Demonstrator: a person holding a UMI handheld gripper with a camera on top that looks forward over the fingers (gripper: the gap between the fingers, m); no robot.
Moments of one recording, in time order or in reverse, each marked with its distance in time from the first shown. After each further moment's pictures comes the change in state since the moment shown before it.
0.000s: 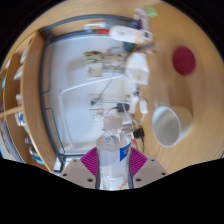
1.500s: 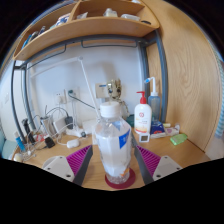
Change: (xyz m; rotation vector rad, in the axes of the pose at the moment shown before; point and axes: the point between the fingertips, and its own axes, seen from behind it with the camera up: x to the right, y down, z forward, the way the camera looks) arm 0.091 -0.221 -0.042 0.298 0.409 -1.414
